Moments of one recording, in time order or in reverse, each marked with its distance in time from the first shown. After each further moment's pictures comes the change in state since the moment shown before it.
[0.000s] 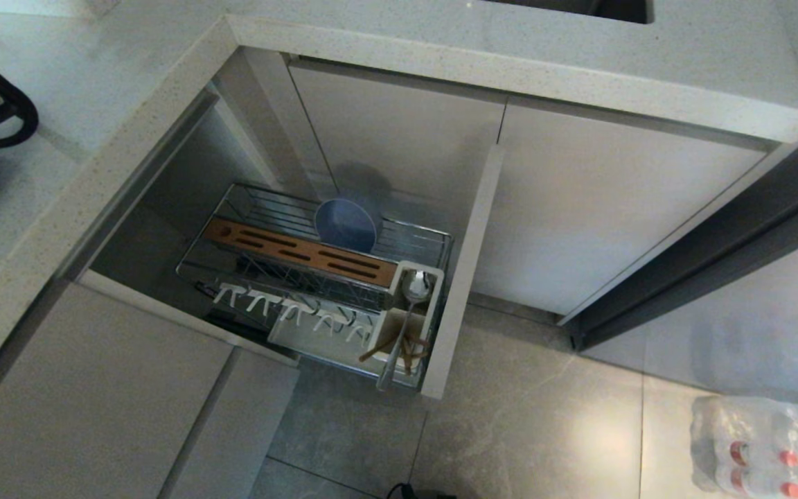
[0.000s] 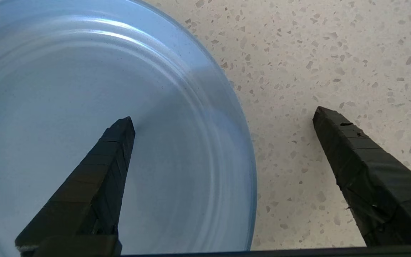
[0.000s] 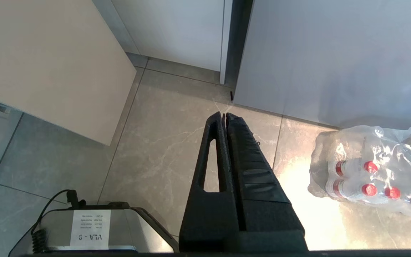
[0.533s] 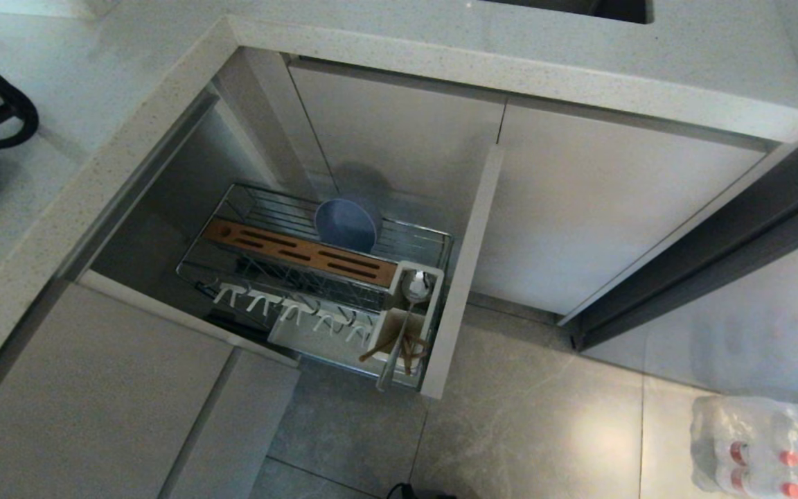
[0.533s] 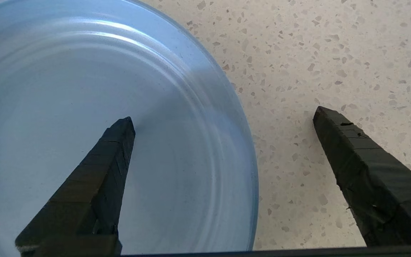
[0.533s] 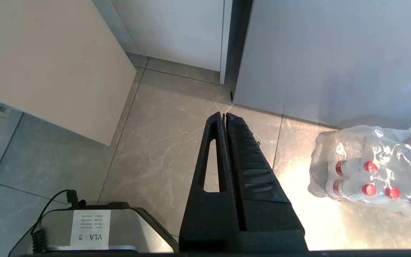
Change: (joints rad) left arm 0.005 0.004 0.000 -0.001 0.000 0.000; right arm 0.000 0.000 0.000 0.000 0.000 0.000
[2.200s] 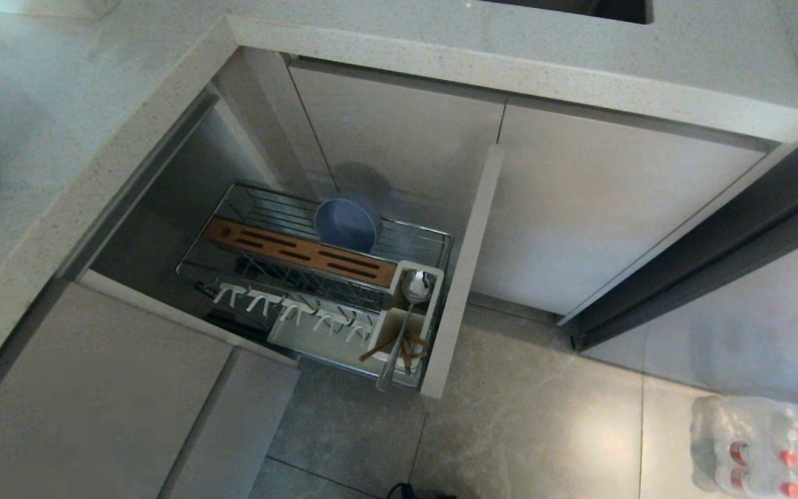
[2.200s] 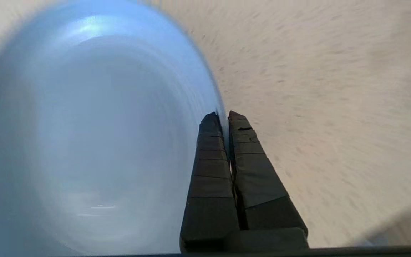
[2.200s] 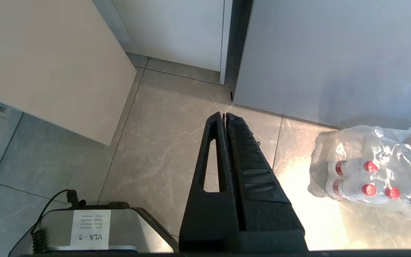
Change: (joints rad) left arm -0.018 -0.147 0.003 0.005 -0.062 0.057; right arm 0.000 0.000 0.000 0.000 0.000 0.000
